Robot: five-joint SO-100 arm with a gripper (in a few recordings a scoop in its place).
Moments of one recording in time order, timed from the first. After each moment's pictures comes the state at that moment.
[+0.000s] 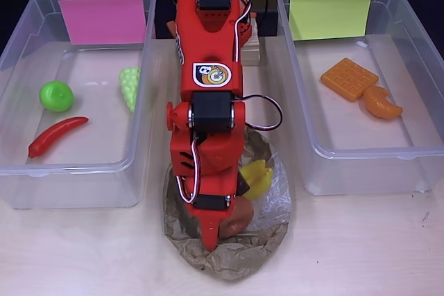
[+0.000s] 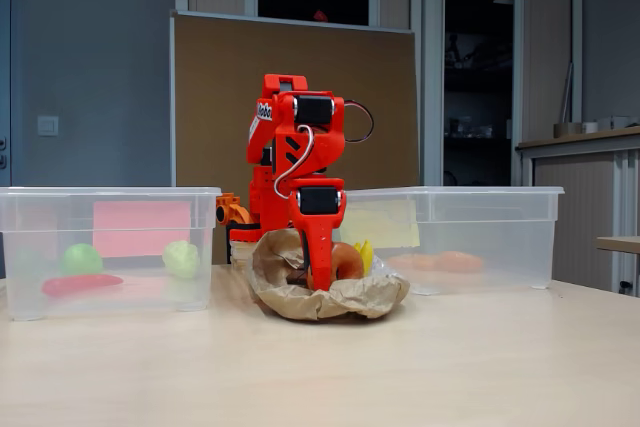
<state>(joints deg) -3.9 37.9 46.8 76.4 0.4</state>
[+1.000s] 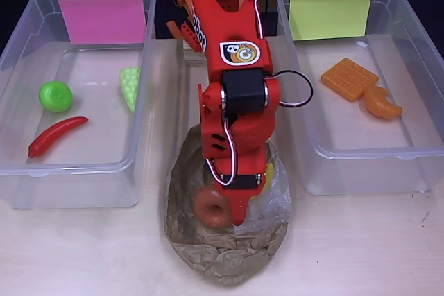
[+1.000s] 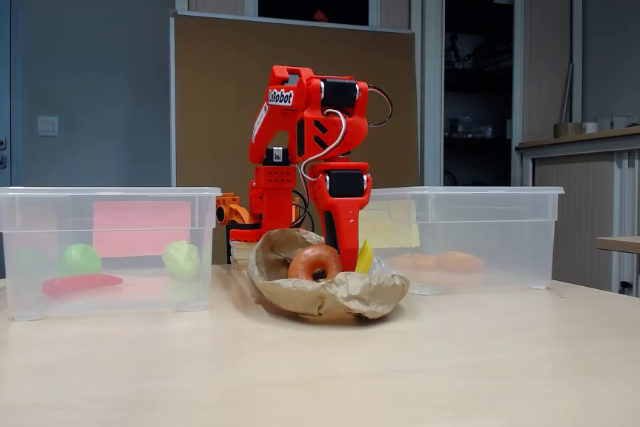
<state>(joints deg) -8.5 46.5 54.0 81.1 1.3</state>
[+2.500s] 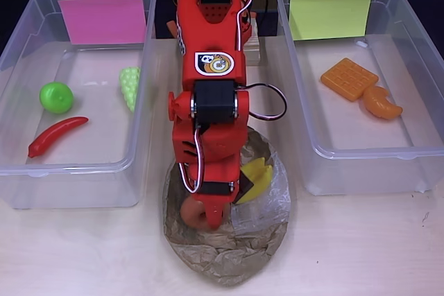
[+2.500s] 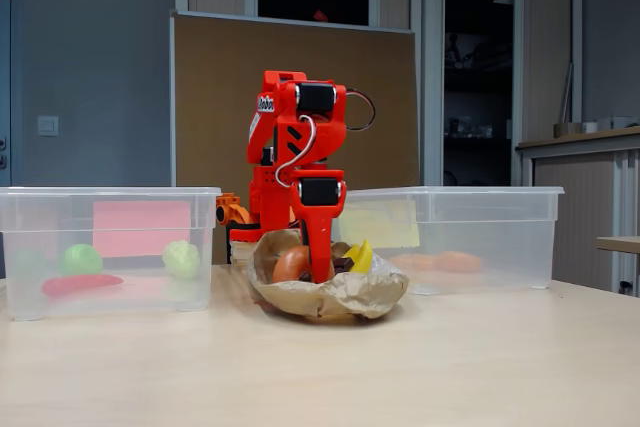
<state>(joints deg) -3.3 41.3 47.2 85.0 -0.6</state>
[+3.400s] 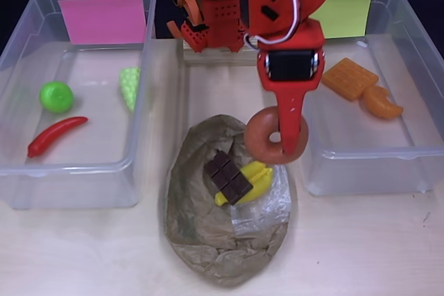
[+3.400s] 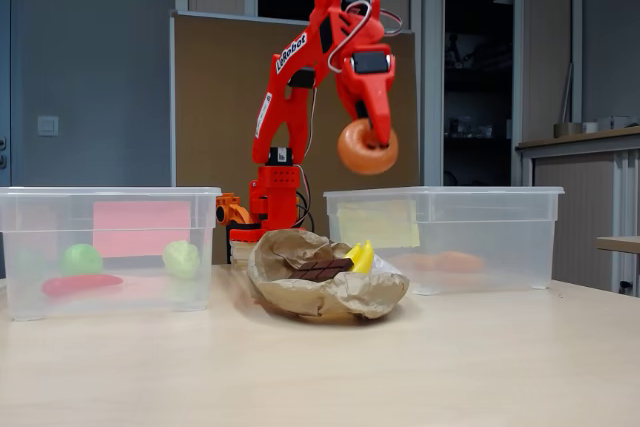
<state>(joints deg) -18.5 74.4 51.2 95.5 17.5</state>
